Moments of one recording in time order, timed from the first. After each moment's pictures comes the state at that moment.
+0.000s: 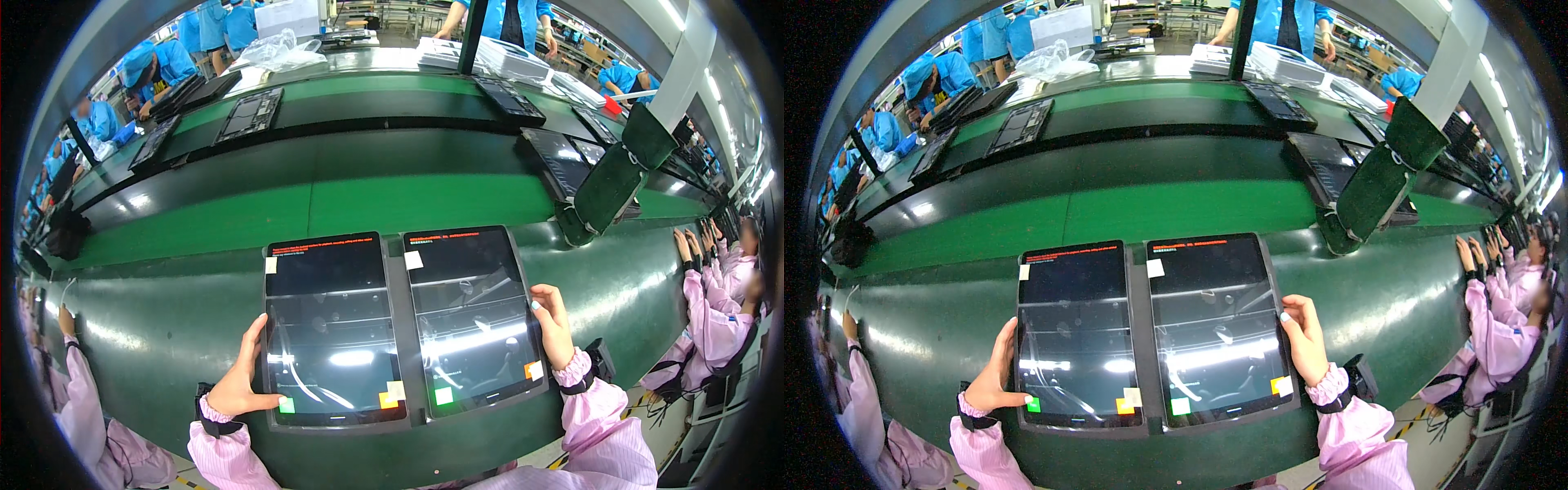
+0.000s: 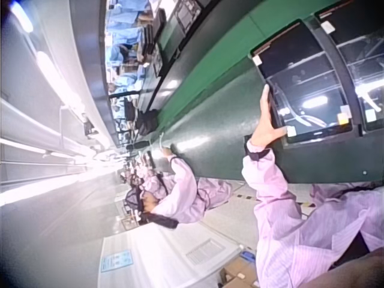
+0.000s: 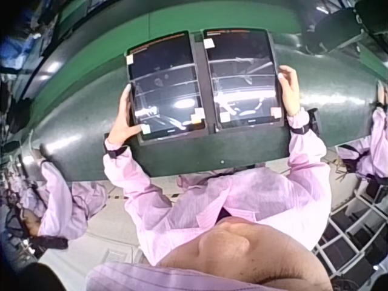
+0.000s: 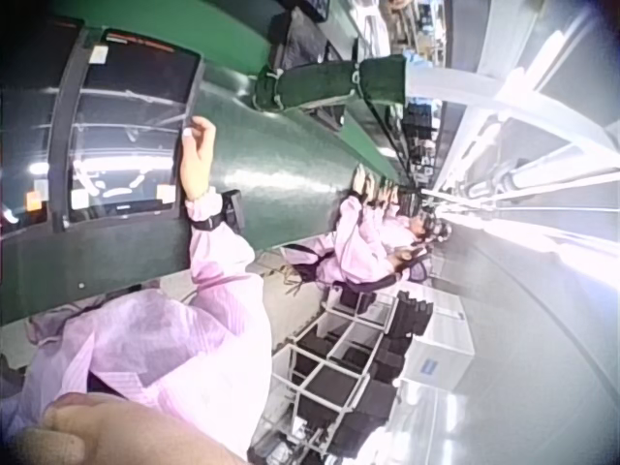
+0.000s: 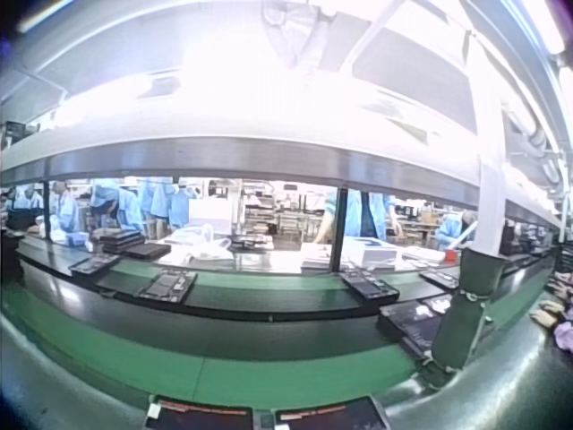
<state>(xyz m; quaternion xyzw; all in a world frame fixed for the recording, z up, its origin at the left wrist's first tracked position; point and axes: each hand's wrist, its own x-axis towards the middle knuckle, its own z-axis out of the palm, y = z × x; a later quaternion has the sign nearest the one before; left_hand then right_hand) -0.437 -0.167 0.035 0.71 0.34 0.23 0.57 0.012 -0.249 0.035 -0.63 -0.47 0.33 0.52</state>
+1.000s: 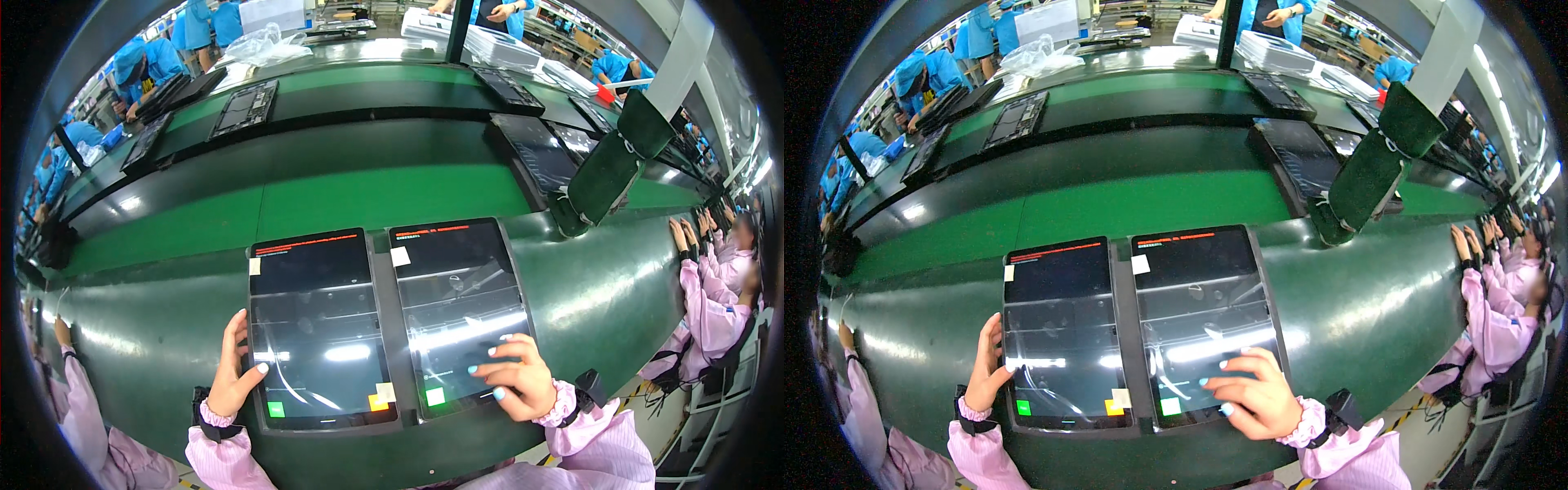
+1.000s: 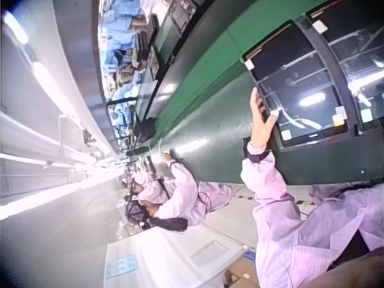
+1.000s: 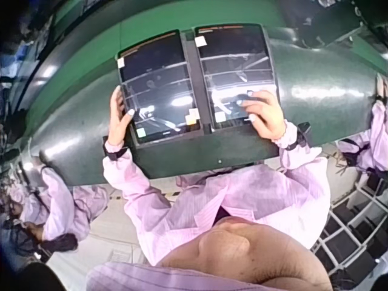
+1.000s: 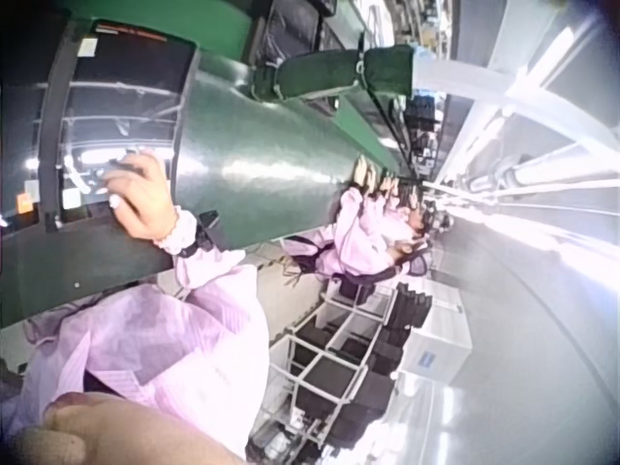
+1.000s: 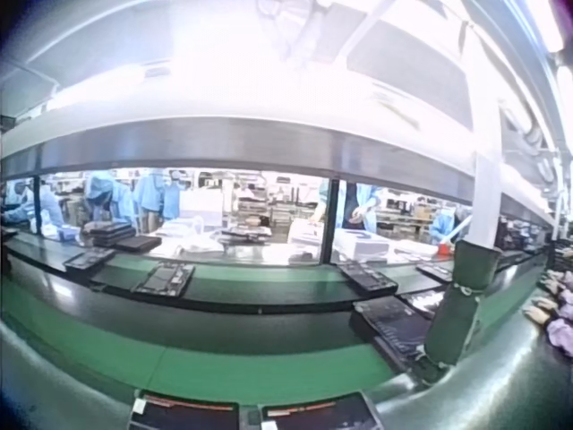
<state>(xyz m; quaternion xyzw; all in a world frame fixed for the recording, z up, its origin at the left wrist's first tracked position) -0.423 -0.168 0.029 0.65 0.43 0.33 0.53 -0.042 -0.287 0.075 -0.45 -0.83 0.13 0.30</state>
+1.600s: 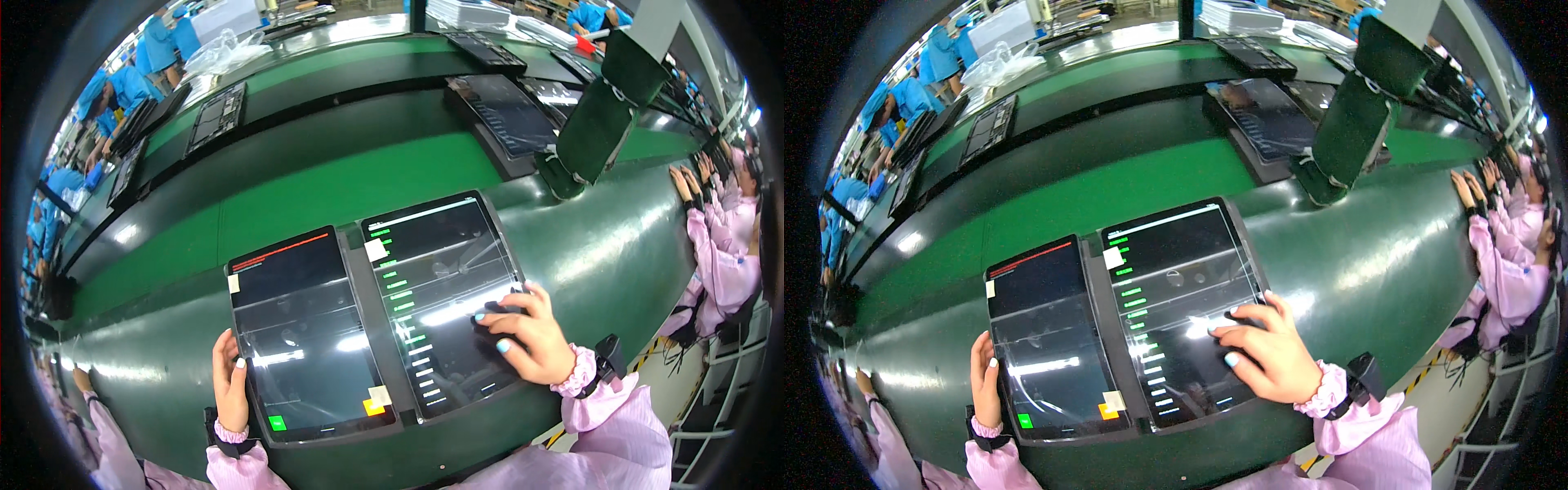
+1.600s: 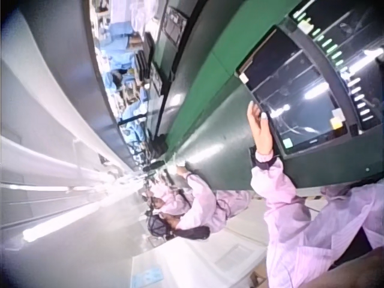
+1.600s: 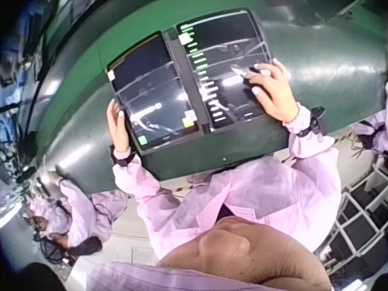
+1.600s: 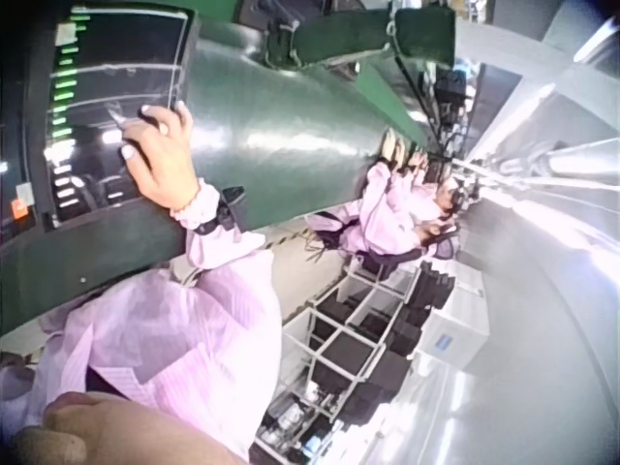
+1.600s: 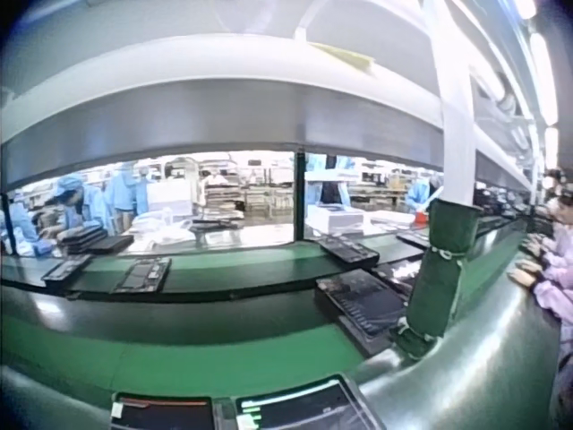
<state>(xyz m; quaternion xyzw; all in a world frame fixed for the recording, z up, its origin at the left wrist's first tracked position) -0.415 -0.168 0.021 0.62 0.51 0.40 0.45 -0.027 -0.273 0.078 -0.57 -0.77 0.13 0.25</state>
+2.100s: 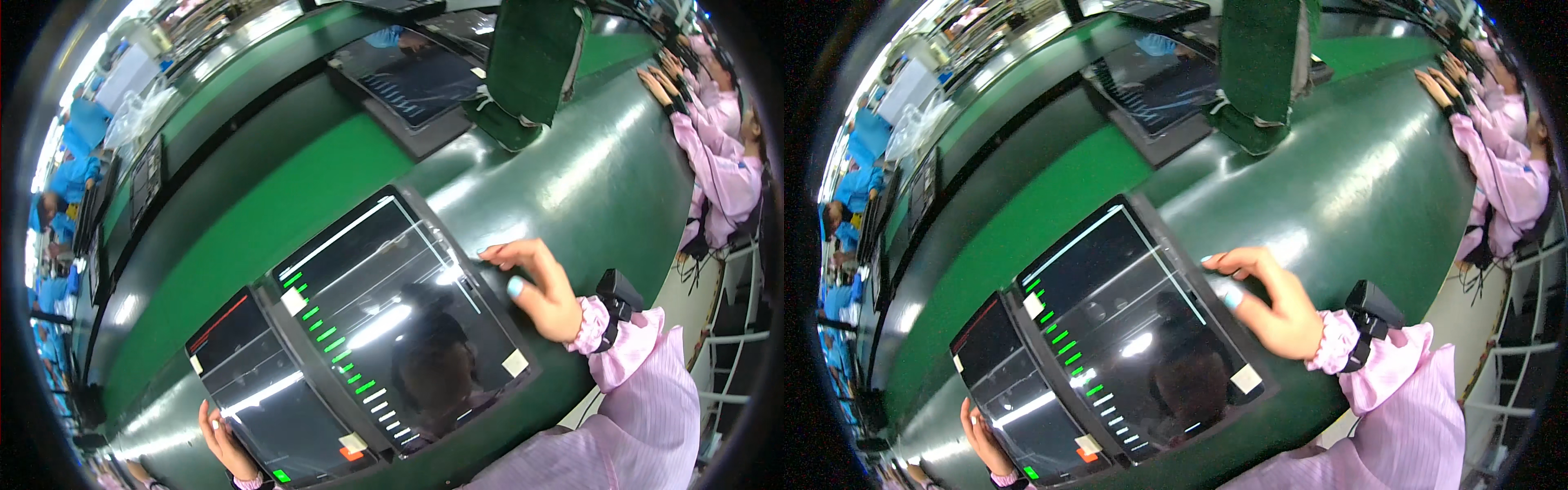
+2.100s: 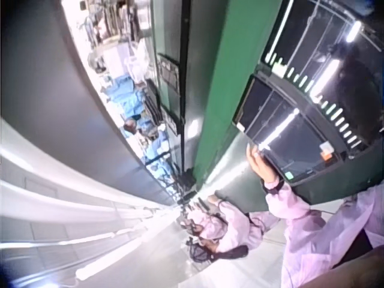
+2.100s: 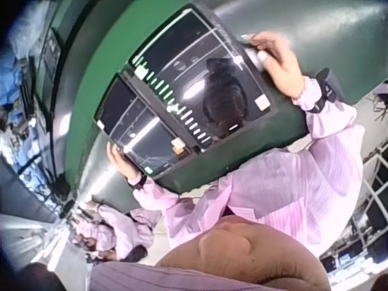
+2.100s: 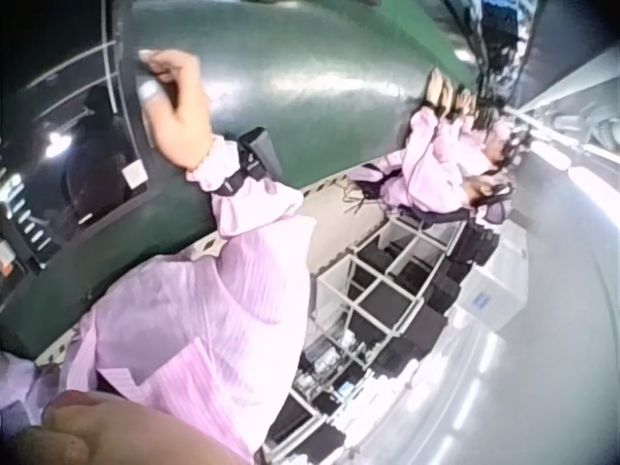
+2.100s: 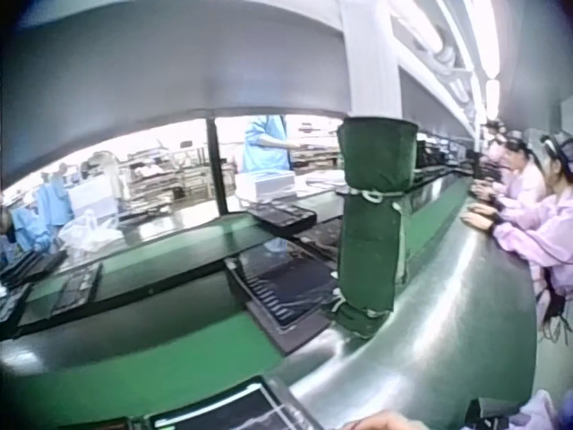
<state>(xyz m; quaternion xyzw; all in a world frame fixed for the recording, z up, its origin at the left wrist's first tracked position) -0.416 -0.157 0.014 0.54 0.57 0.46 0.42 0.034 -0.265 0.040 -0.58 -0.54 0.30 0.53</state>
